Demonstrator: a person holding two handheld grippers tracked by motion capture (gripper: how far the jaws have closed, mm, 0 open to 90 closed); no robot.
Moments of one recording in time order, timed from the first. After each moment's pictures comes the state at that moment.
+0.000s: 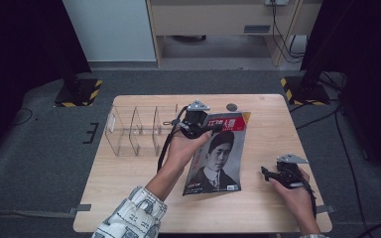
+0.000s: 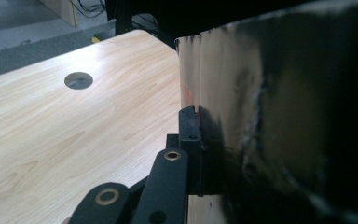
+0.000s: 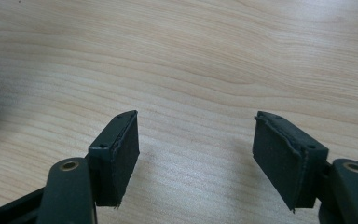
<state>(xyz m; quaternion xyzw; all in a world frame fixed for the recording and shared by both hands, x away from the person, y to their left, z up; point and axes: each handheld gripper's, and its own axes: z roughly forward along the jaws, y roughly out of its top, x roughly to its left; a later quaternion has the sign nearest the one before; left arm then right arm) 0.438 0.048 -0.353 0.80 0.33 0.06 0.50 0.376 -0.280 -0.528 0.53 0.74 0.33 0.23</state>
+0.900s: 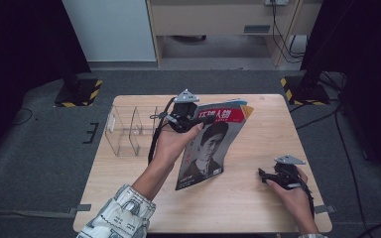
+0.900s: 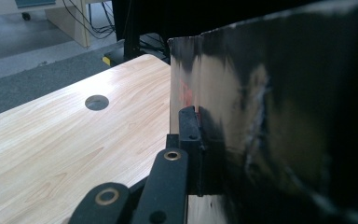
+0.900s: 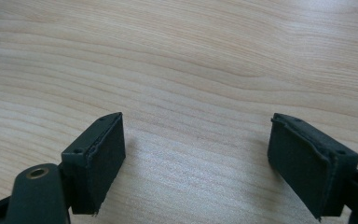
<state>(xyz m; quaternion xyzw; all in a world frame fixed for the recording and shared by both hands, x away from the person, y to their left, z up) 0.427 0.072 -0.315 0.79 0.33 0.09 0.52 0.378 -0.276 -0.538 0.53 0.74 0.33 0.23</state>
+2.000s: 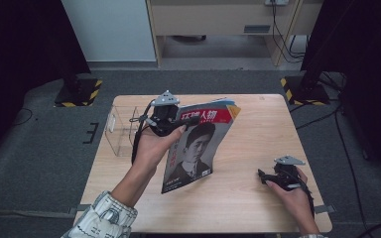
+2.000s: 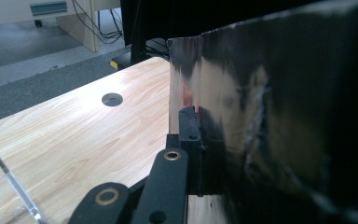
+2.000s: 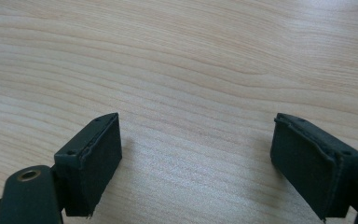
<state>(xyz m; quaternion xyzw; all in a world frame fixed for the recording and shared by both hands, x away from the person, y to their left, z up) 0.407 0.114 -0.303 0.78 0.33 0.10 0.52 0.376 -0.275 -0.538 0.53 0.75 0.33 0.23</state>
